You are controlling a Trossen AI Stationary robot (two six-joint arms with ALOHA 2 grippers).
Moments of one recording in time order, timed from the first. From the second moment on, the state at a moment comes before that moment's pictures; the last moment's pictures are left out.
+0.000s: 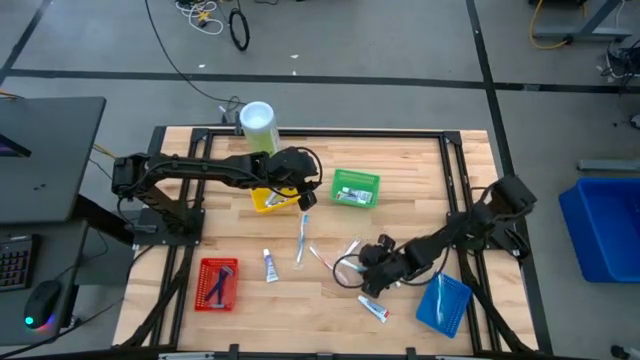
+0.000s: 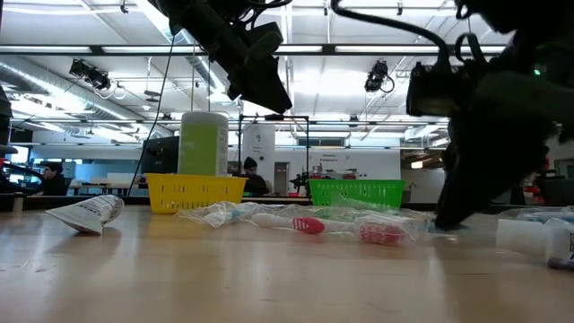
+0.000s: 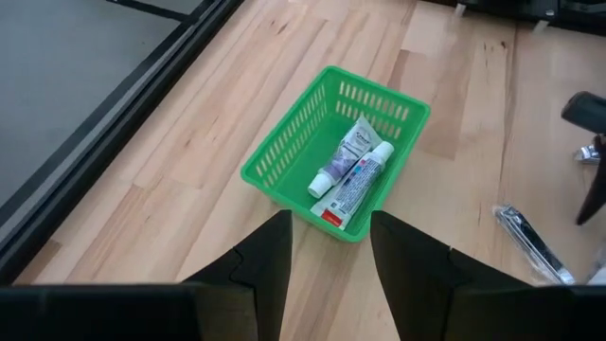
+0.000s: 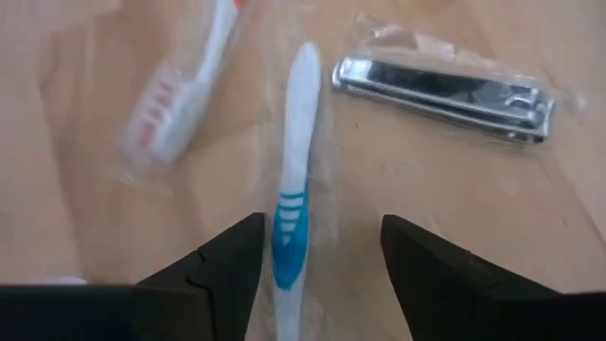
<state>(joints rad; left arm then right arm) 0.17 1.54 1.11 -0.22 -0.19 -0.12 0.50 1.73 0.82 -0.22 0.34 0.81</state>
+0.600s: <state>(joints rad) 0.17 1.54 1.11 -0.22 -0.19 -0.11 0.50 1.77 0.82 -0.22 0.35 0.70</state>
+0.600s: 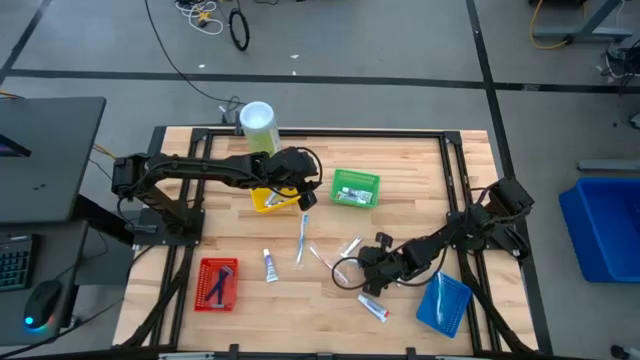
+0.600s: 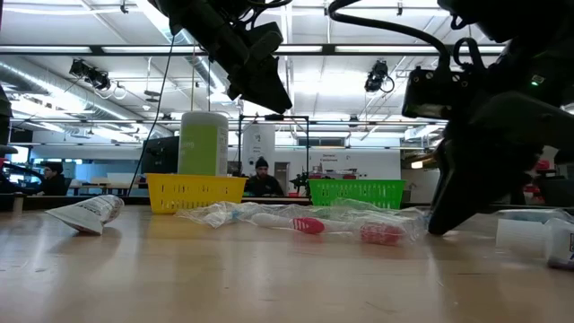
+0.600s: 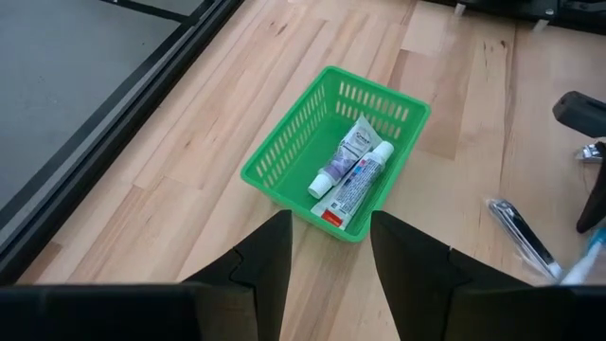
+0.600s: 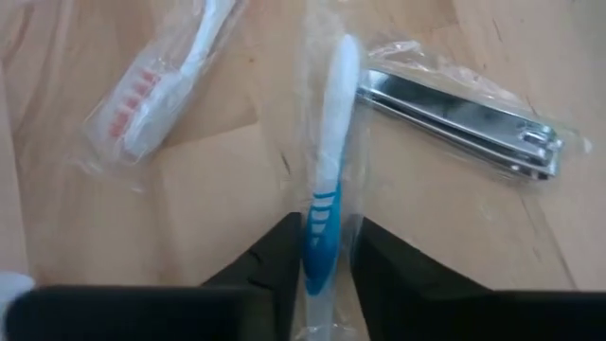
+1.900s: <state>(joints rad) 0.17 1.54 1.11 -0.21 -0.19 -0.14 0.92 1.20 0.82 -0.51 0.29 1.62</state>
